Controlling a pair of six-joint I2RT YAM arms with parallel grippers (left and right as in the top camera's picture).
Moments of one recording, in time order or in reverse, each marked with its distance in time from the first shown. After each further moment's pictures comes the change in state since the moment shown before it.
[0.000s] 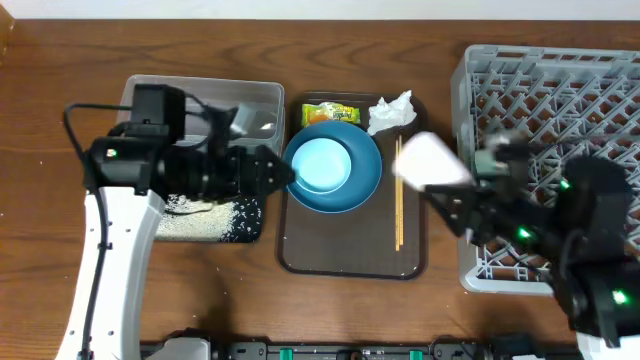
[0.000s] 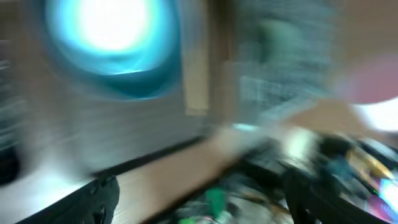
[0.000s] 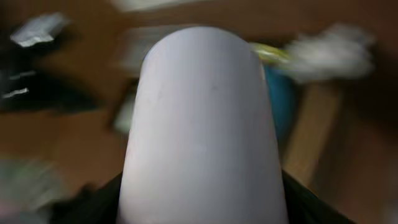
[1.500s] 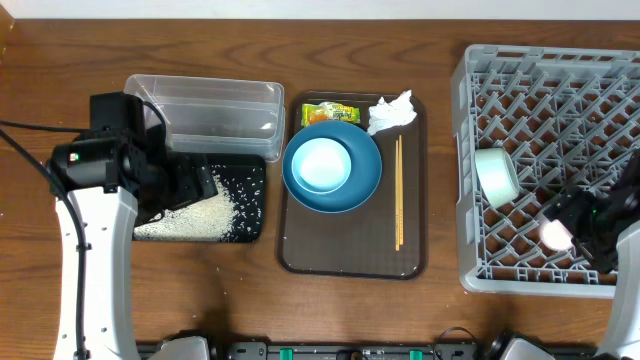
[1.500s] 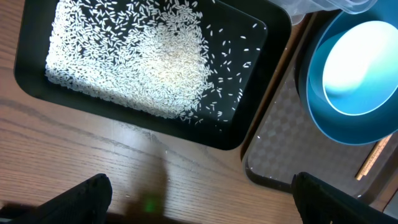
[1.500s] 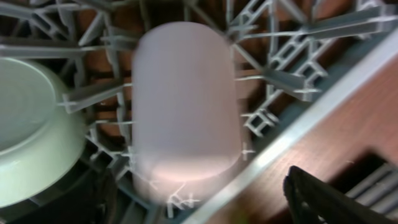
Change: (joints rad) left arm 0.153 0.000 0.000 -0.069 -0.572 -0.085; right arm -0.580 0.454 0.000 -0.231 0.558 0.134
